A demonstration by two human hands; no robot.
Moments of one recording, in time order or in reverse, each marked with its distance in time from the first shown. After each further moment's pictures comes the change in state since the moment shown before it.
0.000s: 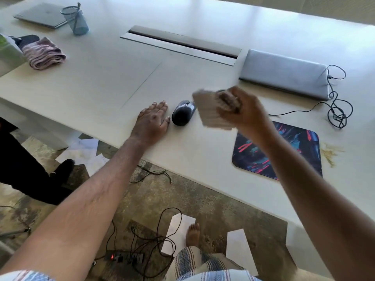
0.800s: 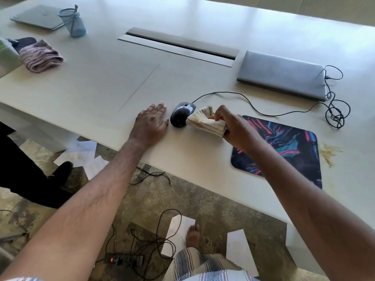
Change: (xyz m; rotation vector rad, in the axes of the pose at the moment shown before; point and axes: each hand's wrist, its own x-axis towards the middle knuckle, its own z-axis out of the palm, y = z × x) left_hand 0.002 -0.002 0.001 -0.015 0.016 0.007; right_hand -0.001 0.065 0.035 -0.329 -0.259 -0.042
